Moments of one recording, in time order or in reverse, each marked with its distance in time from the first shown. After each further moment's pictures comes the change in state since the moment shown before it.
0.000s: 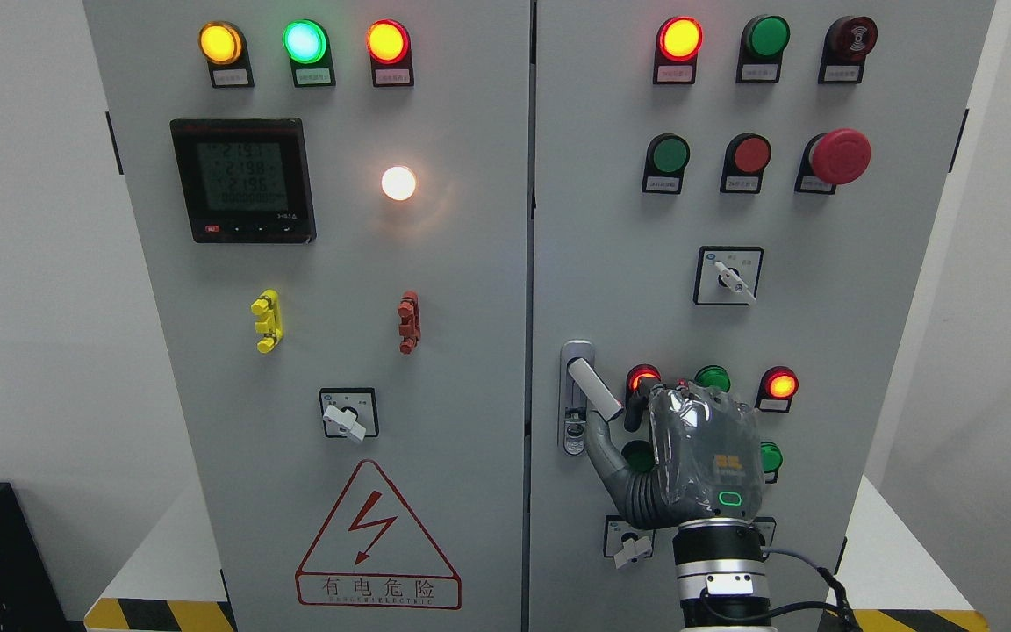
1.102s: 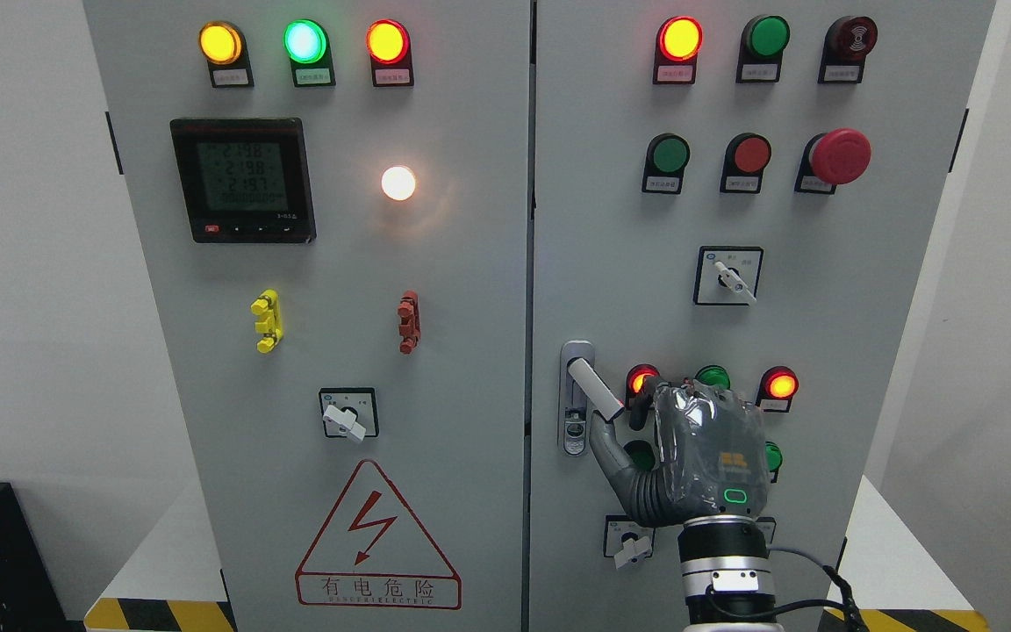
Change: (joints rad) left arm 0.000 0.000 0.000 0.000 0.000 0.001 0.000; right arm -0.005 -0.003 -0.012 -0.001 0.000 -0.003 0.001
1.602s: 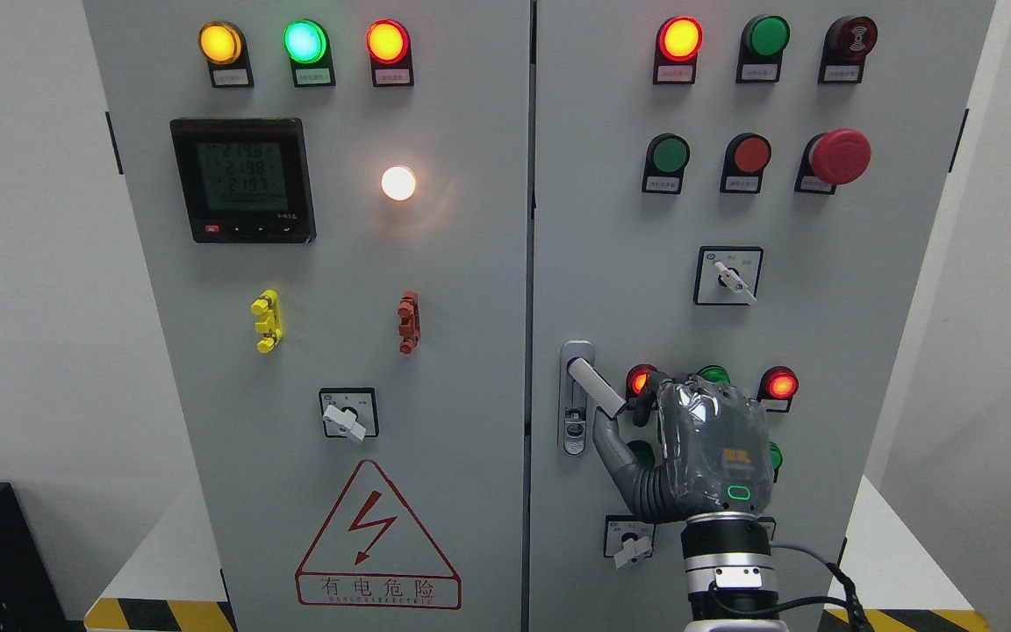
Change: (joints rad) left arm 0.000 0.000 0.000 0.000 0.000 0.001 0.000; right arm -0.007 0.000 -0.005 0.000 0.000 0.000 0.000
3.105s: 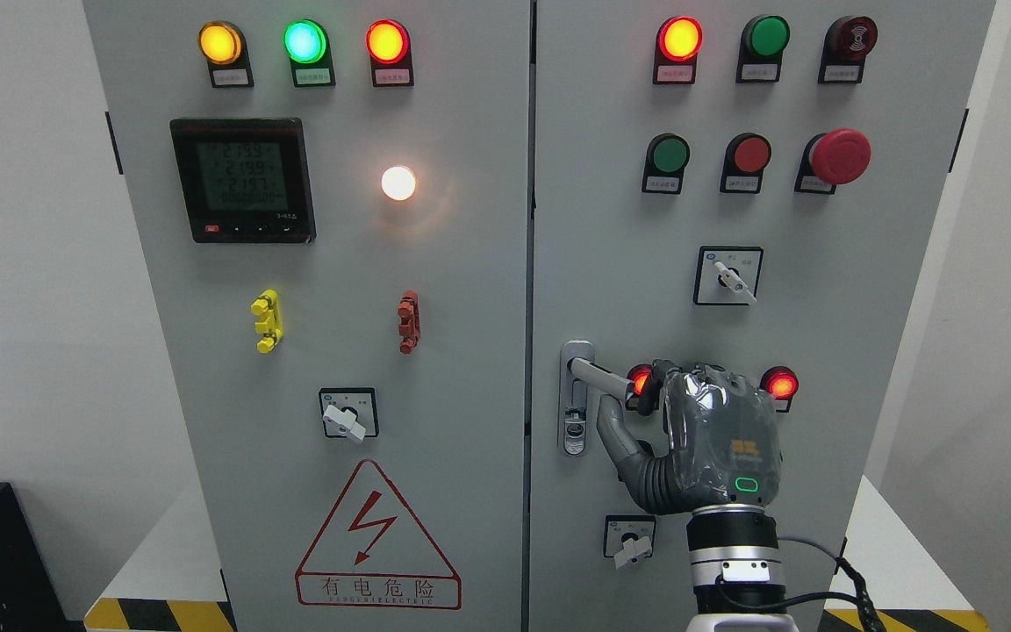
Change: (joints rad) left arm 0.000 0.000 0.000 0.000 0.000 -0.002 0.000; right arm -0.010 -0.001 -0.003 -0.025 0.000 0.002 0.006
